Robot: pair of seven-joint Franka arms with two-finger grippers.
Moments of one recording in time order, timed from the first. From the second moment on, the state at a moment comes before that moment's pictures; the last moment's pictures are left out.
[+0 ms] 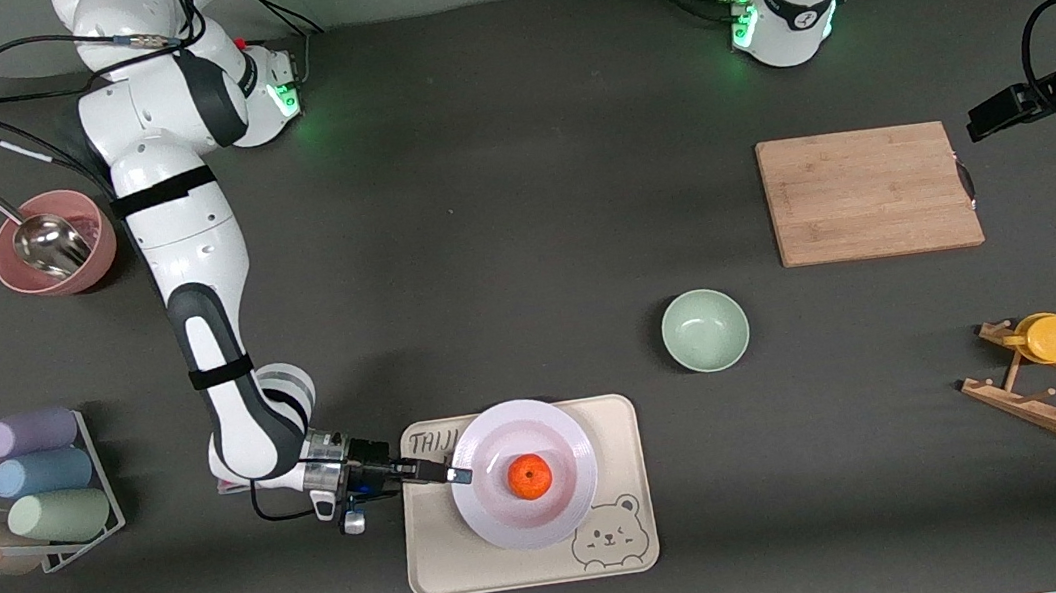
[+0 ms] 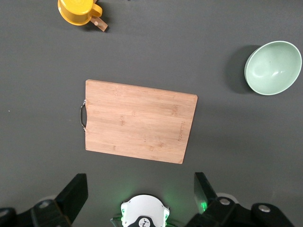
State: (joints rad) left arm -0.08 -0.04 0.10 -1.68 0.02 1.44 -0.12; right arm 0.30 1.12 -0.13 -1.23 1.71 2.06 -0.69
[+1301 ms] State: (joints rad) left arm -0.08 -0.04 0.09 -1.64 0.02 1.39 -0.12; right arm 0.17 0.83 -0.14 -1.35 1.05 2.01 -0.49
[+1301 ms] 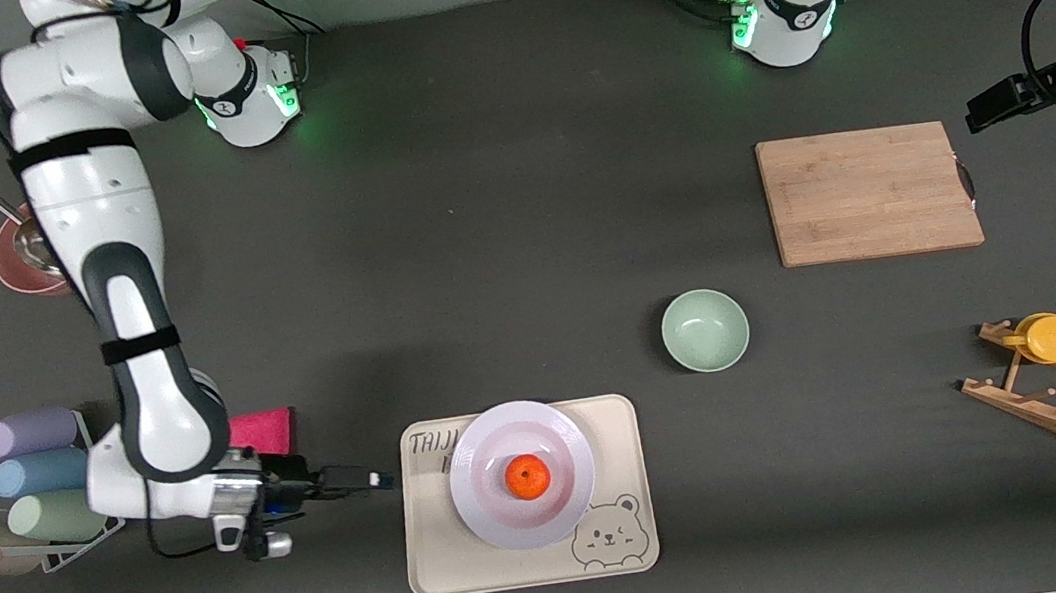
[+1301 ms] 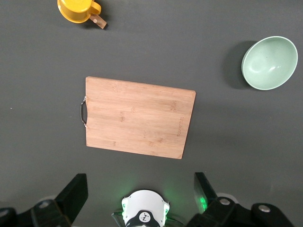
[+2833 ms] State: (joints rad) left arm -0.08 -0.04 0.09 -1.63 0.02 1.39 -0.12; right arm 0.06 0.08 -0.15 -1.50 0.02 1.45 -0.13
